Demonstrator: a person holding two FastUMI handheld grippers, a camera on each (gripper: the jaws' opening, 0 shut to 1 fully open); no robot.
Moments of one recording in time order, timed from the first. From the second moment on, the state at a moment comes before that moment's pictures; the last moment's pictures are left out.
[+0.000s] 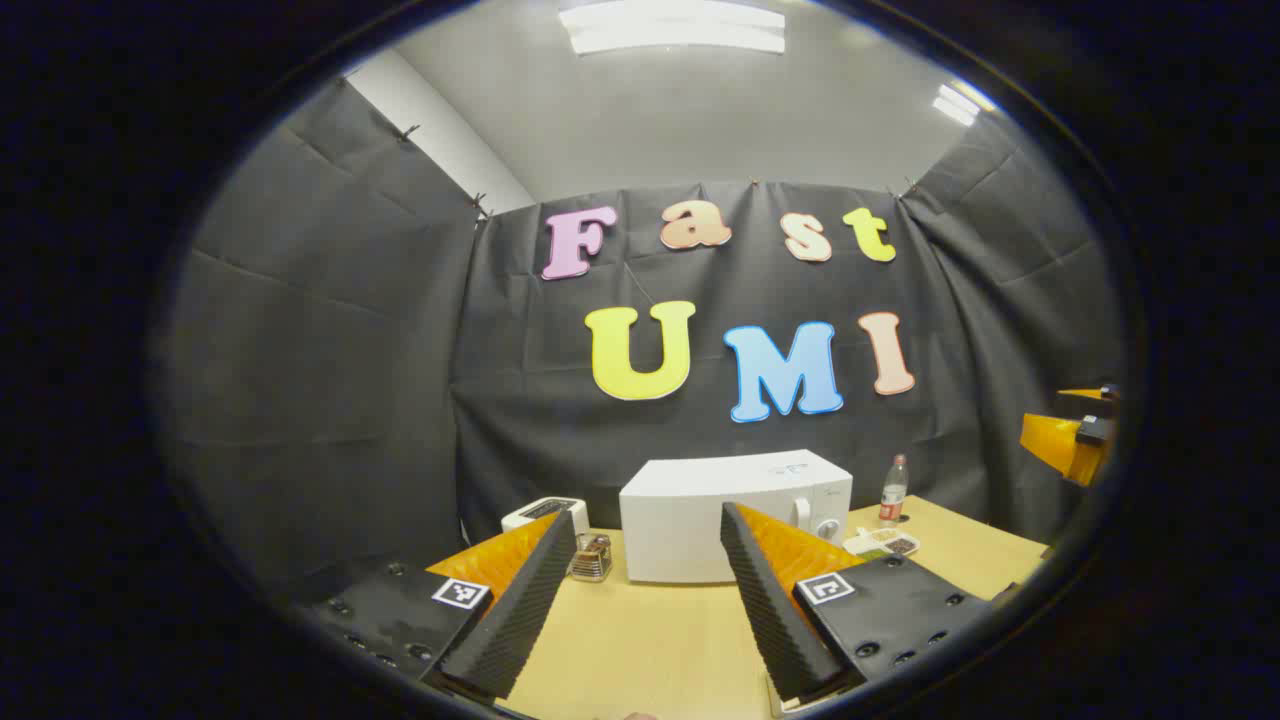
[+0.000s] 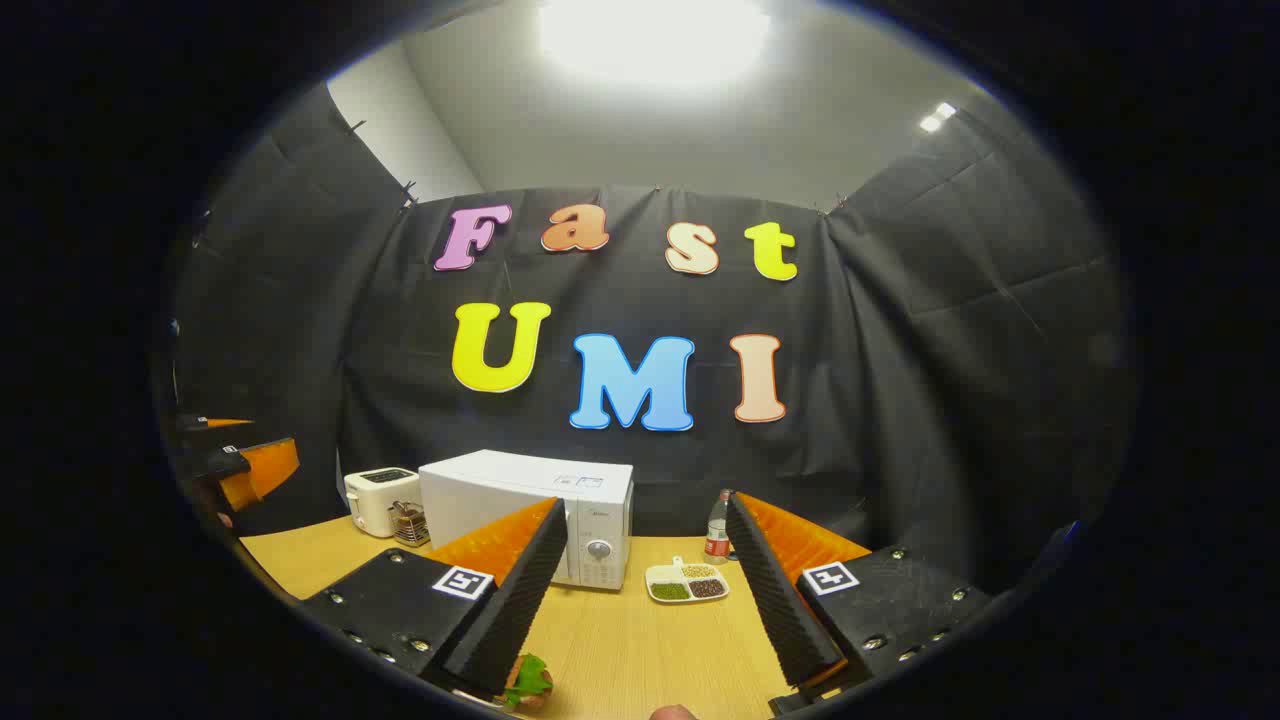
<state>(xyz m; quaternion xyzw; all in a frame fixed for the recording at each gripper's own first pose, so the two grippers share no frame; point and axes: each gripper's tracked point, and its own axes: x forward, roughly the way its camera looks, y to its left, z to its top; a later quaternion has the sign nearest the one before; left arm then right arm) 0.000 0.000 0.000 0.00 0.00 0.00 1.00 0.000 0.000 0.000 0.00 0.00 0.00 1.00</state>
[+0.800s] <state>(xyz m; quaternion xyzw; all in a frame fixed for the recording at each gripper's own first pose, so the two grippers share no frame) -0.006 -0.036 0.011 0.01 -0.01 0.02 1.00 -0.003 -0.025 -0.014 0.01 0.00 0.02 1.00</state>
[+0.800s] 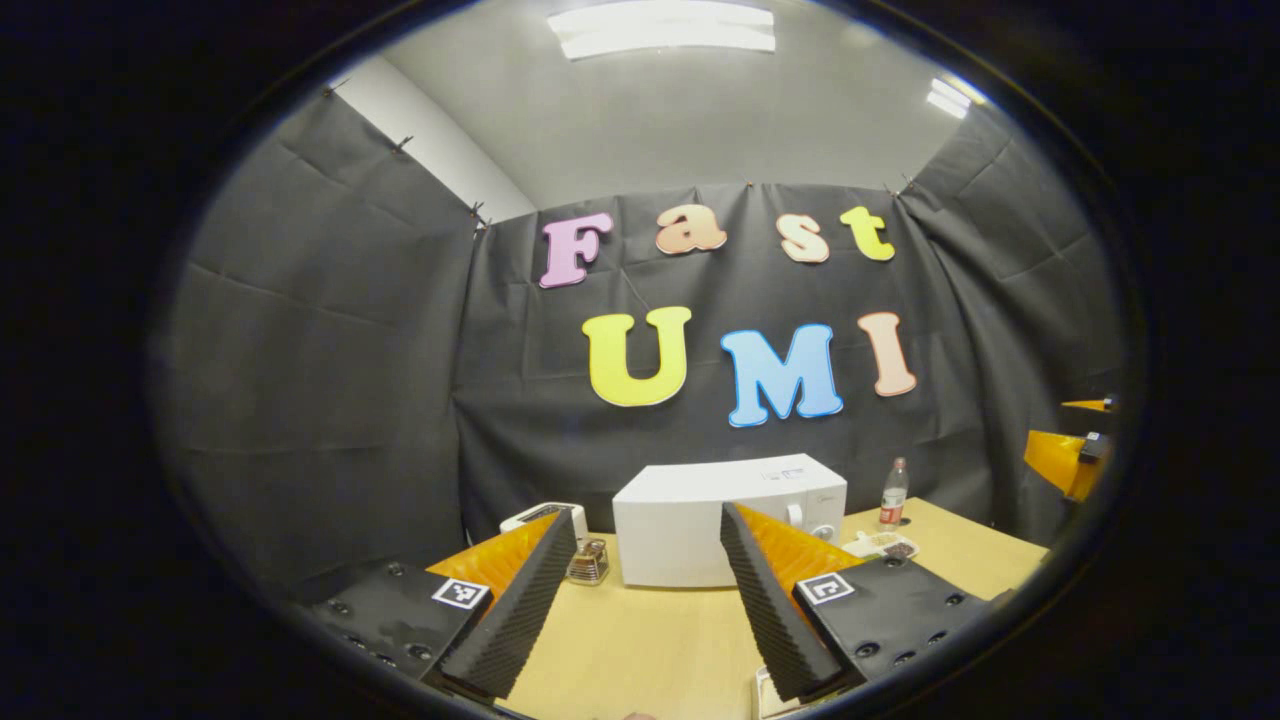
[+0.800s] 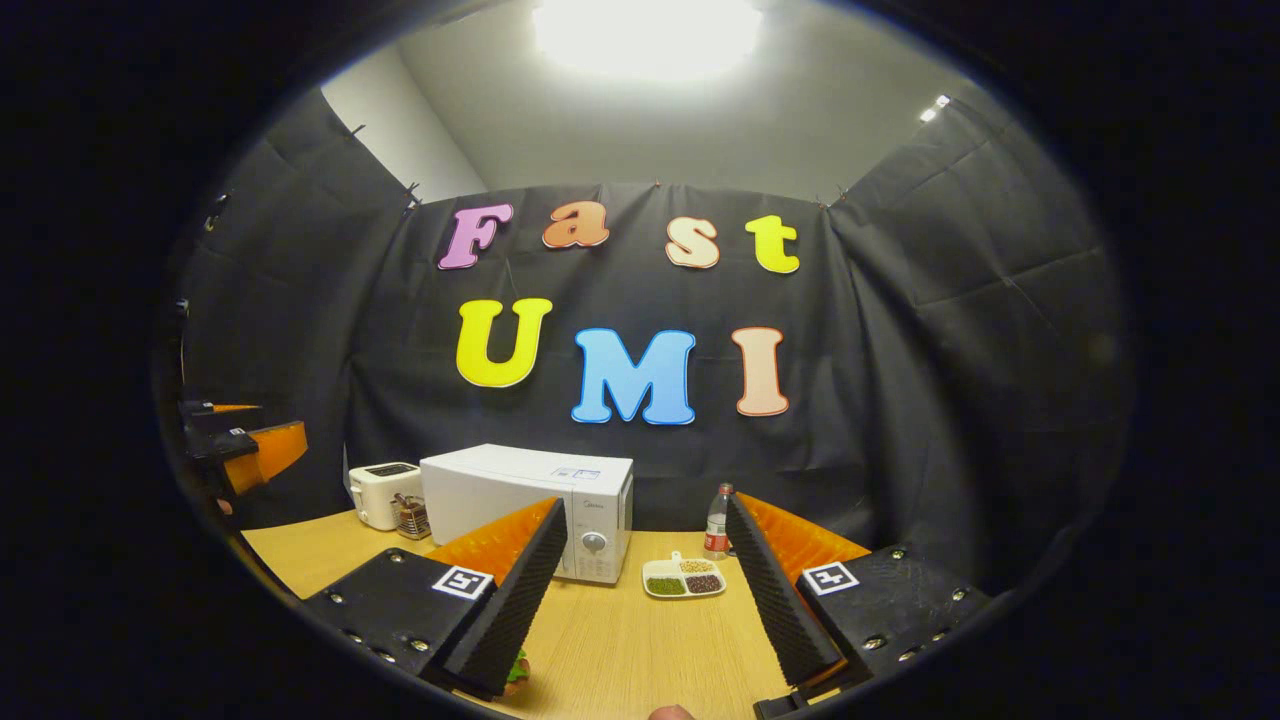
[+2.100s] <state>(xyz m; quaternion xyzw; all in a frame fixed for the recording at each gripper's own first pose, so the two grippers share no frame) 0.214 -0.150 -0.039 0.01 -0.02 -0.12 0.99 0.041 -0.081 -0.023 0.02 0.01 -0.12 0.99</state>
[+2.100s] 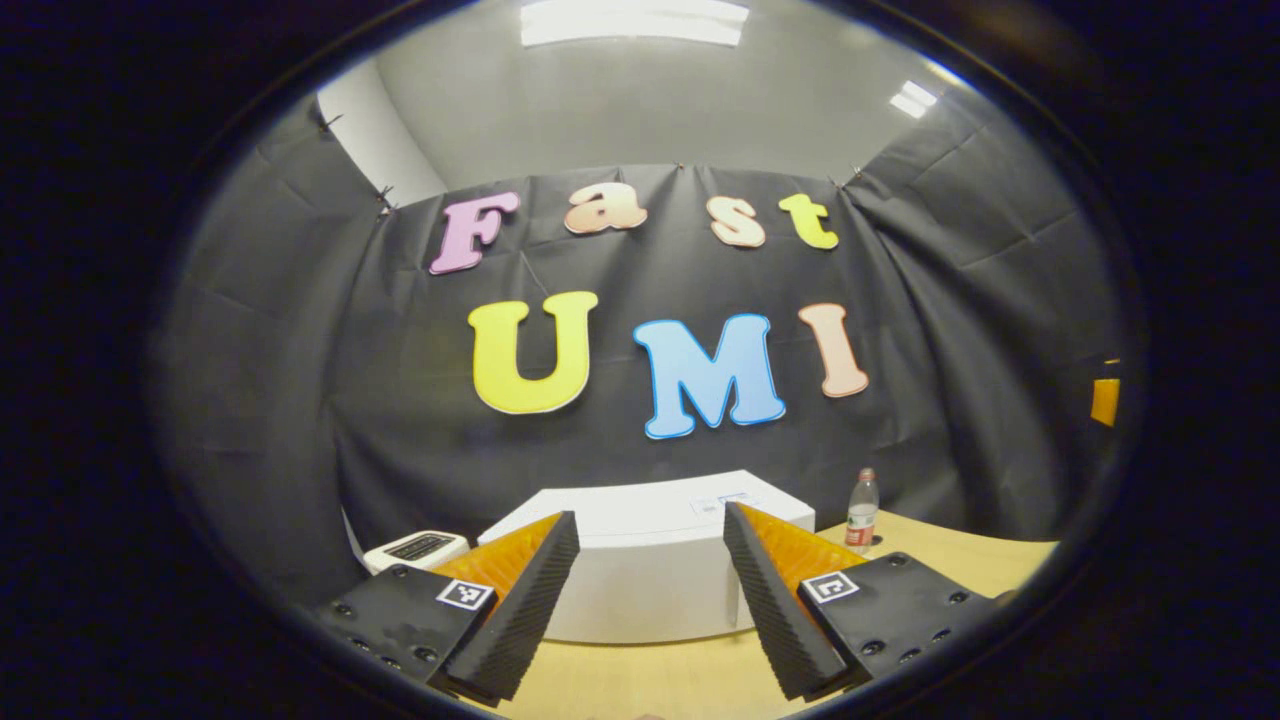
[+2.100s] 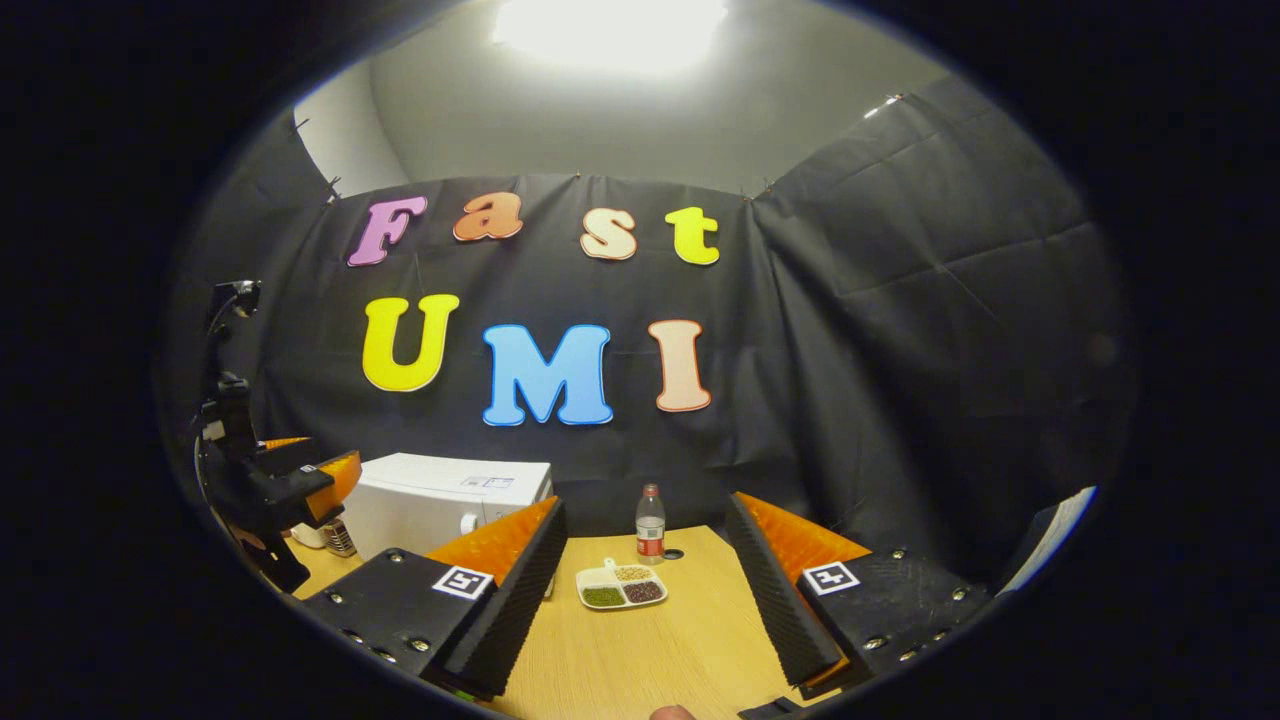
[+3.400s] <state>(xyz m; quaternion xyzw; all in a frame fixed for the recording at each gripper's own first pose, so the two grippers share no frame) 0.338 -0.296 -0.245 0.03 0.14 -0.25 0.96 -0.002 -0.098 -0.026 -0.06 0.05 -0.29 0.95</state>
